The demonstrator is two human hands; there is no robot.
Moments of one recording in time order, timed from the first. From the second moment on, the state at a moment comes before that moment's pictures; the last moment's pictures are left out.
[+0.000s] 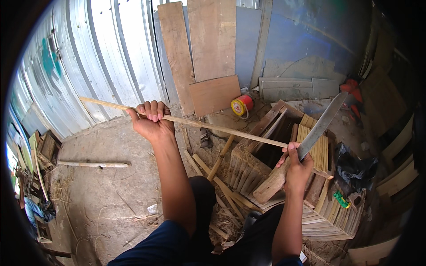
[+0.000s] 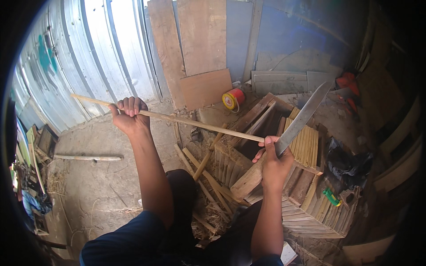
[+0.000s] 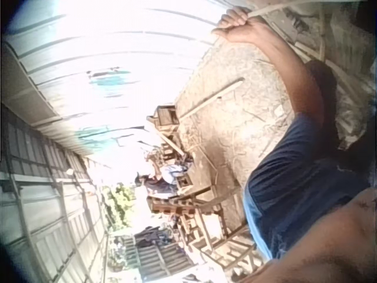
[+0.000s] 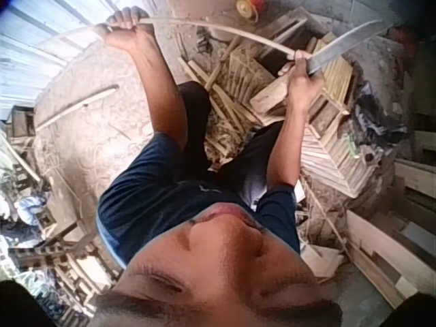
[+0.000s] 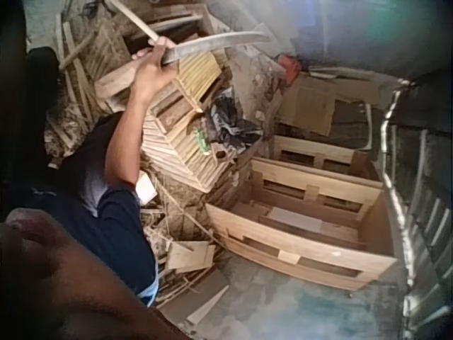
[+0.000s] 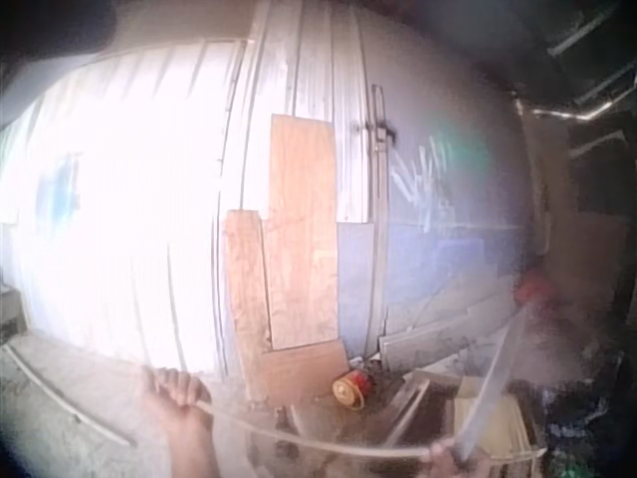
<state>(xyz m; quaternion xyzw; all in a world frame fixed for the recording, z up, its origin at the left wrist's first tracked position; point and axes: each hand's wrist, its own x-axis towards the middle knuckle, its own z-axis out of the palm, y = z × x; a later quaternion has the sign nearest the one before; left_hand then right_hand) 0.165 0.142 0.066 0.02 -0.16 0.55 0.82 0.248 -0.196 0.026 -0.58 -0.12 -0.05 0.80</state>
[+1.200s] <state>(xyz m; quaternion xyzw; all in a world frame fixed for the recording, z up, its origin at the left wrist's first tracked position) 0.214 0.066 0.053 0.78 -0.09 0.35 0.50 0.254 -0.199 0.024 -0.56 -0.09 -0.09 0.82</state>
